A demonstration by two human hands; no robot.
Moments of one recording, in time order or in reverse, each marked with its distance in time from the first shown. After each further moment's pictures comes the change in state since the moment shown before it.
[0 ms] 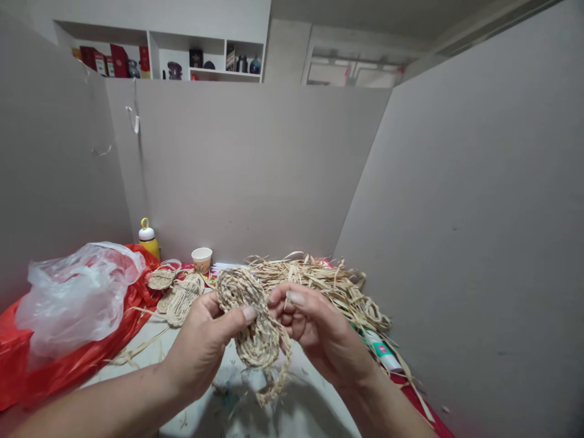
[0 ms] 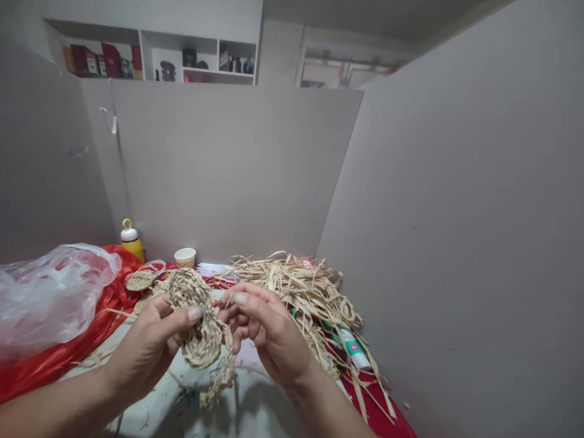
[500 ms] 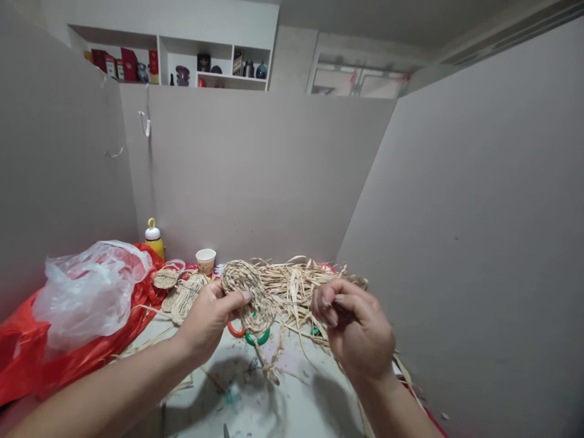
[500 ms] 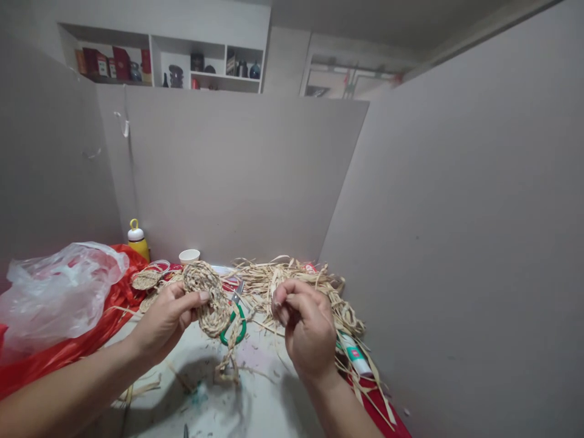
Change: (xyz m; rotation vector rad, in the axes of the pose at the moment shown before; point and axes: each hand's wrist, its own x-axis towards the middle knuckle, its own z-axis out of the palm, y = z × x) left_hand 0.023 0.003 -0.014 0.008 0.067 0.007; right_hand 0.003 -0.001 -0.025 -0.132 0.348 -0.465
